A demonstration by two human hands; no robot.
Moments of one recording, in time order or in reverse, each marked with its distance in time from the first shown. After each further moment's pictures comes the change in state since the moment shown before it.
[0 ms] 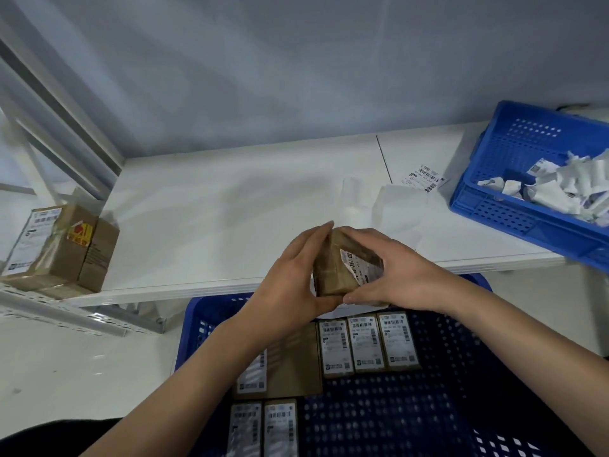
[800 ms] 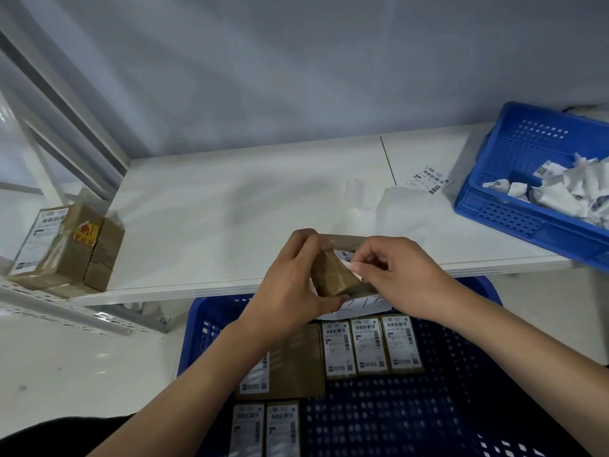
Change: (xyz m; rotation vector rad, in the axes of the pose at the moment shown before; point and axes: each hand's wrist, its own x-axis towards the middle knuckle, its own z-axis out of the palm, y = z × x) left_hand 0.001 -0.004 0.004 0.015 0.119 0.038; right_hand -0.006 -0.012 0.010 -0.078 0.241 0.036
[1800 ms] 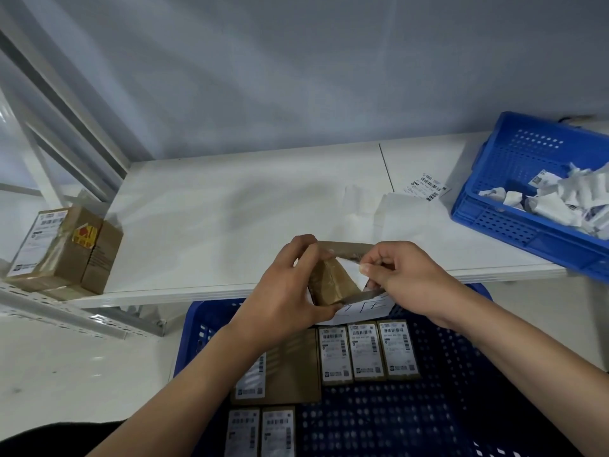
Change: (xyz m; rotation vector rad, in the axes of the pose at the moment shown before) left_hand -0.003 -0.003 -0.006 0.058 -0.056 0.055; right_hand -0.003 -0.004 -0.012 0.139 -0.030 0.235
